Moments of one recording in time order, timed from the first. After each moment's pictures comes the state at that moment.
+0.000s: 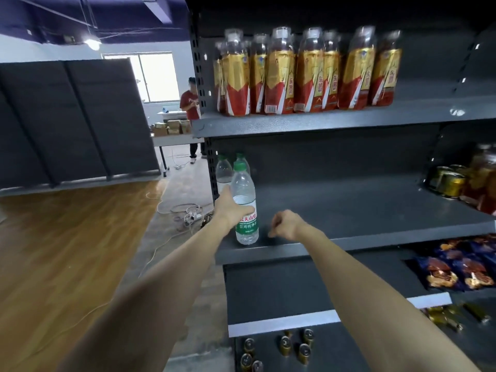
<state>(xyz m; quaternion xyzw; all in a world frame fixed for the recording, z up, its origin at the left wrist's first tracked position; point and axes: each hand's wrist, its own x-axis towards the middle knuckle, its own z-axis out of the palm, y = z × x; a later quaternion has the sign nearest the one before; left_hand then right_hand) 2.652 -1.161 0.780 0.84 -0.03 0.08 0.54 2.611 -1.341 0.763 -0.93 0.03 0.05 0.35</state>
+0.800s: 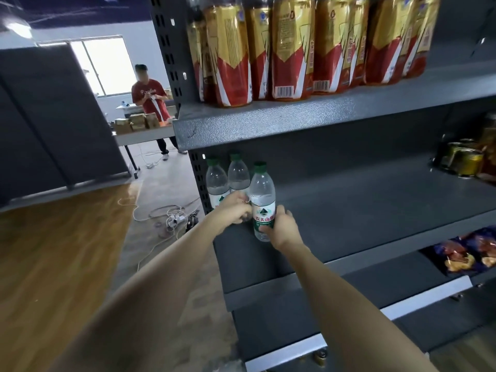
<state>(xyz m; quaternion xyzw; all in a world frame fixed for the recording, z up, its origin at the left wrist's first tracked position) 2.808 -1.157 0.764 0.83 -0.13 -0.16 0.51 2.739 -1.295 0.703 -0.89 0.15 -0.13 0.40</state>
